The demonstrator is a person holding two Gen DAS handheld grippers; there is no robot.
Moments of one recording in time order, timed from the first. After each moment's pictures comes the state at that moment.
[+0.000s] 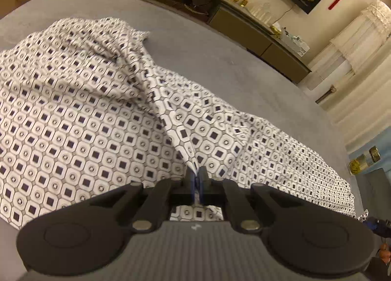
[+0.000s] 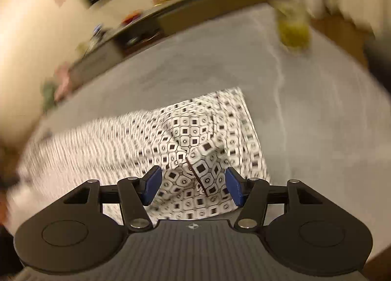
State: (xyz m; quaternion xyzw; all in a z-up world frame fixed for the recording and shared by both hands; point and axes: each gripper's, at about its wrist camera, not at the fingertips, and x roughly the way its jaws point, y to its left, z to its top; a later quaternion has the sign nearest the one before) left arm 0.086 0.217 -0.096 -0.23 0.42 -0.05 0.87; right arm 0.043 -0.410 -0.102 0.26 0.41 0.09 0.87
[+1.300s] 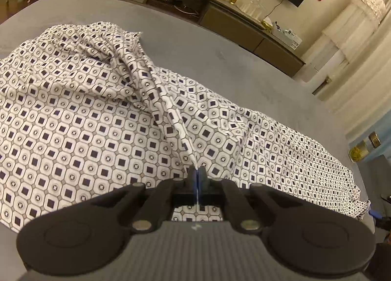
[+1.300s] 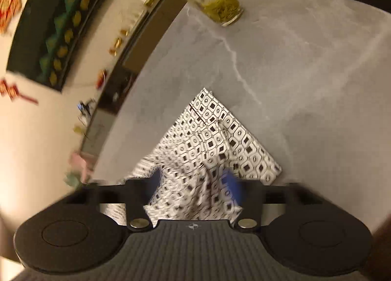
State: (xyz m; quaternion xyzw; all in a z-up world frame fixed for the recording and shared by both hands) left arm 0.084 0.208 -0.109 -0.21 0.42 -0.07 0.88; right arm 0.030 -0.450 -0.121 0.48 0.38 0.04 0.79
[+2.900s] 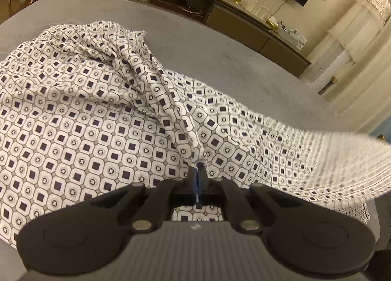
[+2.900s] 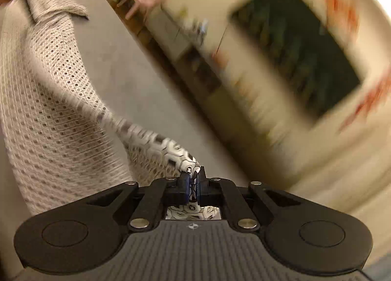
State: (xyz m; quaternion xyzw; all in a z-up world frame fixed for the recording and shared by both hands) left arm 0.101 0.212 -0.120 -0.20 0.44 -0.06 0.88; right arm 0.022 -0.293 0.012 -0.49 0.15 0.18 0.84
